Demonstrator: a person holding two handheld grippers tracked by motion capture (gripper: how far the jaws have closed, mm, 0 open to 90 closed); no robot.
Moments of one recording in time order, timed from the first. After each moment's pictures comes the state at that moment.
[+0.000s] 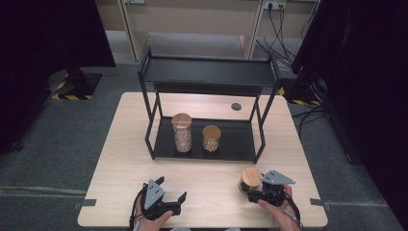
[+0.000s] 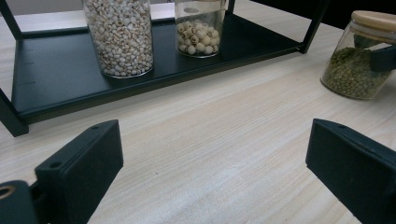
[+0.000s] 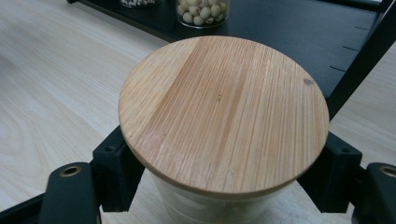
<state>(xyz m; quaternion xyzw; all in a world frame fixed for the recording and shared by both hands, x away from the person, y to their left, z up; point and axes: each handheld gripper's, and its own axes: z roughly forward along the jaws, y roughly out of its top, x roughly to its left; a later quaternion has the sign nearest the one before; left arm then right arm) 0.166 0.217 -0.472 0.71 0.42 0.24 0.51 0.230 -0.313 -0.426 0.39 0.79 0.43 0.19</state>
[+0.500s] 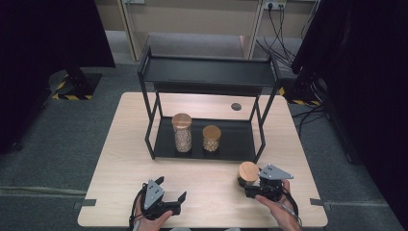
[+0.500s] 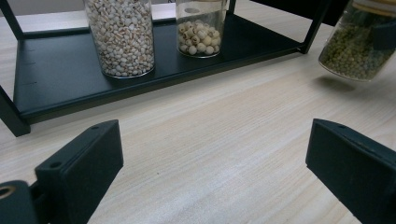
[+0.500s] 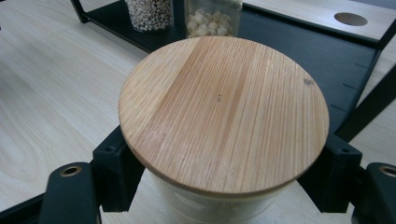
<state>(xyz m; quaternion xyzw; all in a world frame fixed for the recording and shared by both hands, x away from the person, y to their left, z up) 0.166 0.218 -0.472 0.71 0.42 0.24 0.51 0.237 -0.302 -0.407 0.37 0.79 0.44 0.20</state>
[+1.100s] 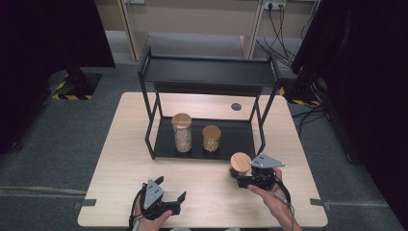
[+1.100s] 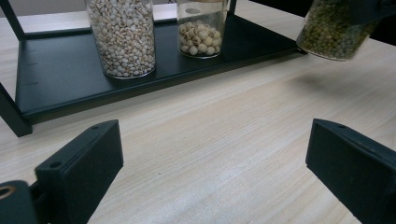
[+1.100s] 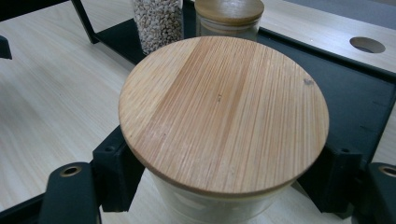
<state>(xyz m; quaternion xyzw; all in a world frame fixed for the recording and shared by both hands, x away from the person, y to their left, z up) 0.166 0.218 -0.472 0.71 0.42 0.24 0.51 0.264 -0.281 -0.389 0.35 0.80 0.44 0.19</state>
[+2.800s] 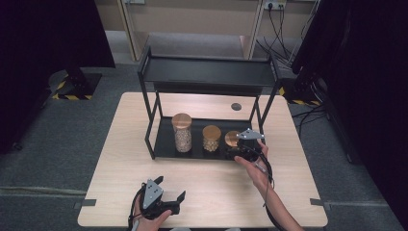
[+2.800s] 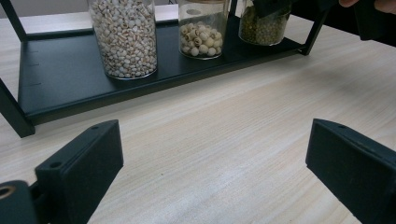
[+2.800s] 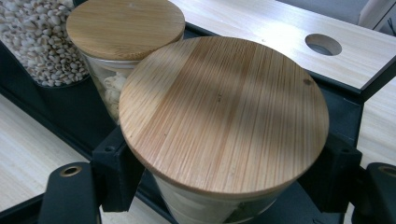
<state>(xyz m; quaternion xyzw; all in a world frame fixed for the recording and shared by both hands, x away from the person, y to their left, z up) 0.166 0.220 -0.472 0.71 0.42 0.24 0.51 0.341 -0.223 -0.387 0.42 0.79 0.37 0.24</state>
